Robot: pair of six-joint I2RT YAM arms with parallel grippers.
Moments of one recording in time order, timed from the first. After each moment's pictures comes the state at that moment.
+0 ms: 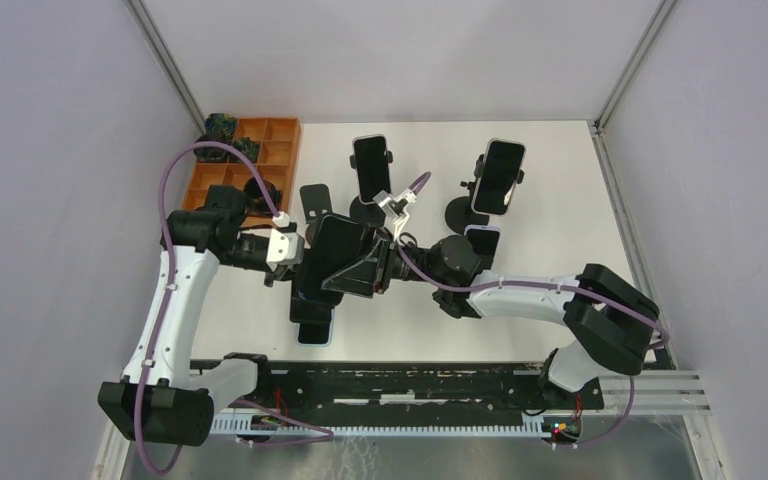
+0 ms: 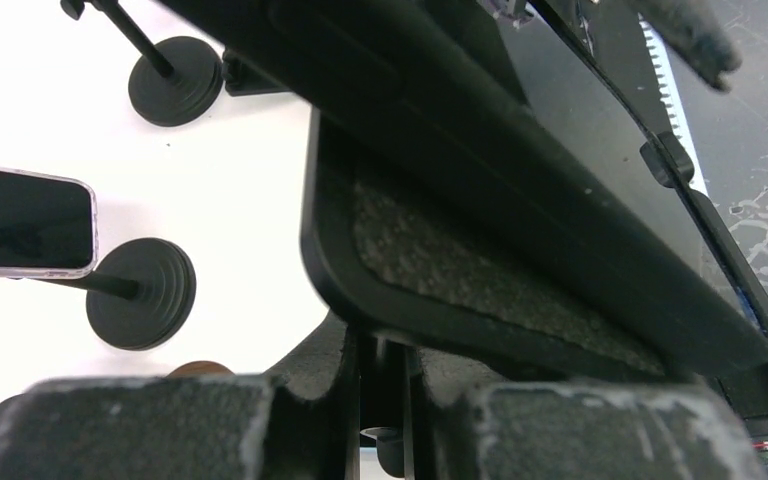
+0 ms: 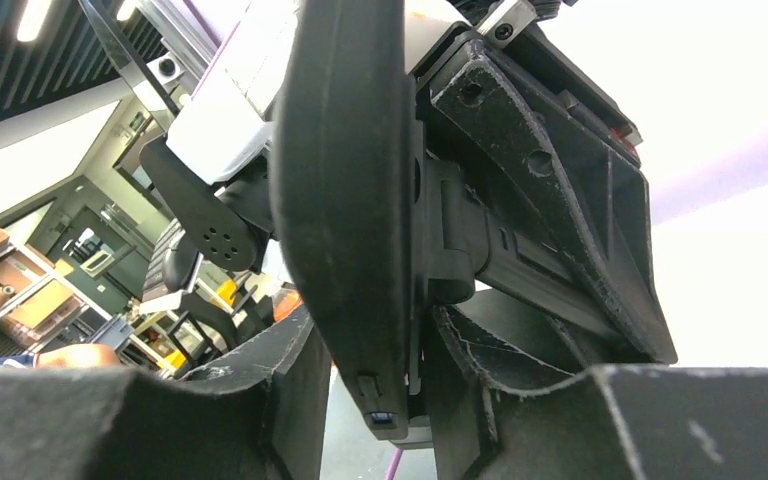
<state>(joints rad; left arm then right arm) -0.07 1.11 1.20 -1.46 1.15 1.56 1.02 1.57 0.83 1.21 -0.56 0.97</state>
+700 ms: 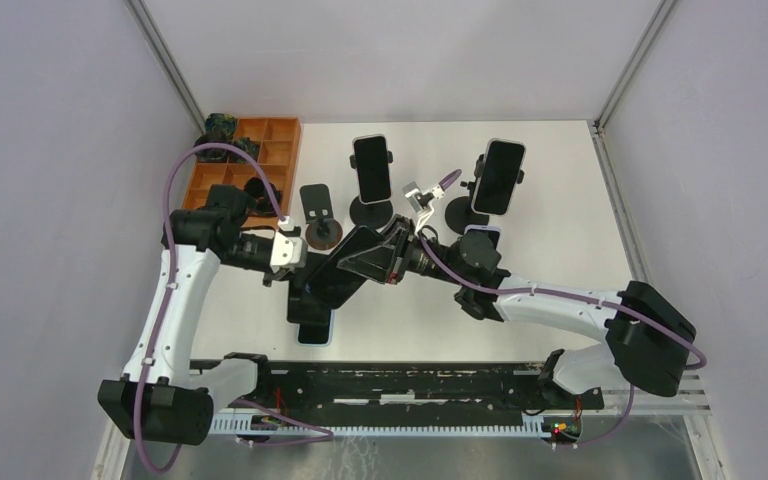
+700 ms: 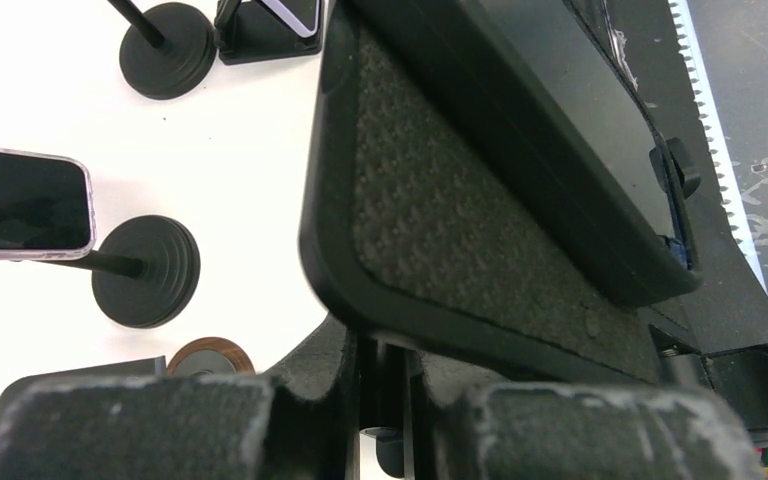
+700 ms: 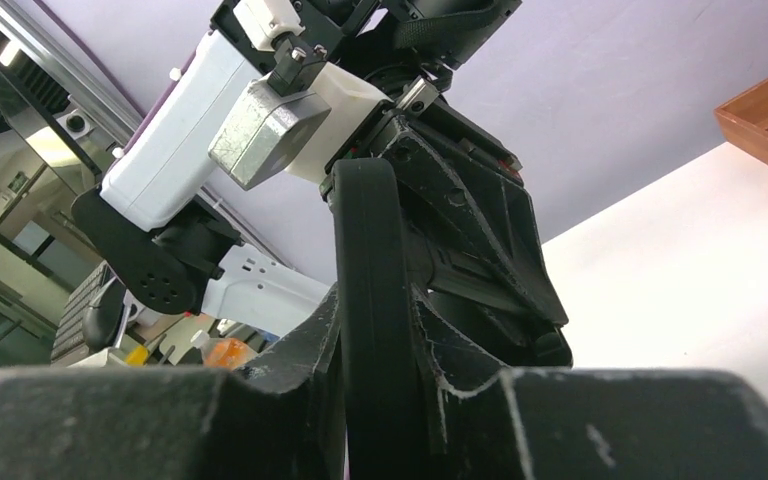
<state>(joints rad) -0.08 1.11 1.20 -1.46 1.07 1.60 0.98 1.38 0.75 0.99 -0.40 0.85</state>
